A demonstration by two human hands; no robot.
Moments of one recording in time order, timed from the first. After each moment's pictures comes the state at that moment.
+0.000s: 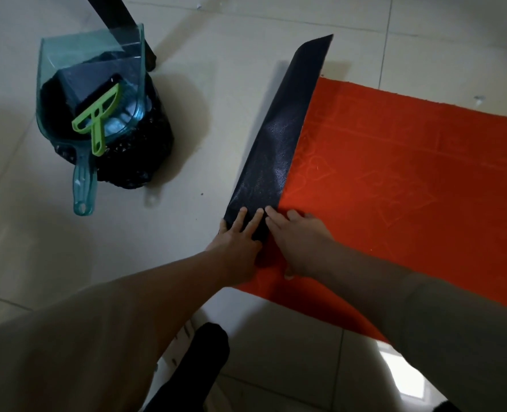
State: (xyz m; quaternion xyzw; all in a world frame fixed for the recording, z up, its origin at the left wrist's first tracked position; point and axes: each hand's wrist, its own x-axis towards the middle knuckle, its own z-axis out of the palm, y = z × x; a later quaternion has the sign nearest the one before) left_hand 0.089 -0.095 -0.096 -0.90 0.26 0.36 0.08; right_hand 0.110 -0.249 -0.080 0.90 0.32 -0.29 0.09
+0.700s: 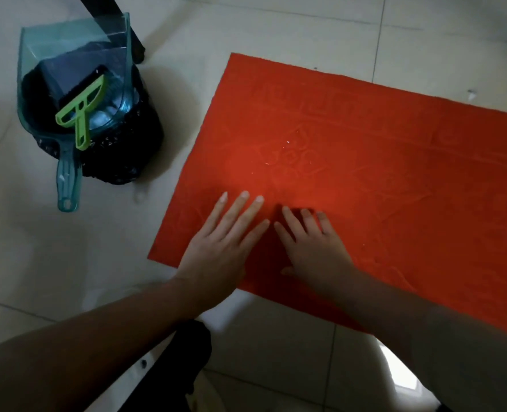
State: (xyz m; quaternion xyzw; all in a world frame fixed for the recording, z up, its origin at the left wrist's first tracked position) left_hand 0.058 -0.084 -0.063 -0.95 0.30 0.07 0.07; right_hand 0.072 -0.284 -0.108 0.94 0.27 -0.20 0.08
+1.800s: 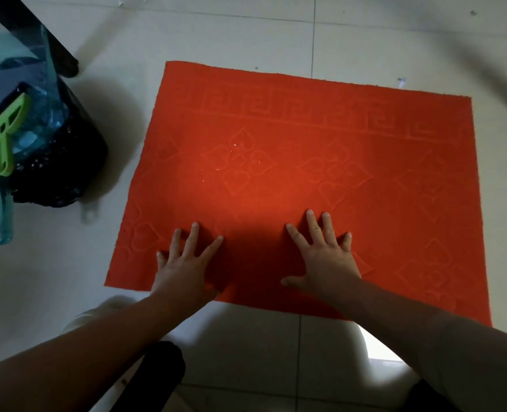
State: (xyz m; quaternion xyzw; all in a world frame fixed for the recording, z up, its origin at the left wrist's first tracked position) left_hand 0.049 -0.101 -0.105 -0.94 0.11 0.32 0.00; right_hand 0.044 -0.361 -0.108 0.94 0.04 -0.33 -0.02
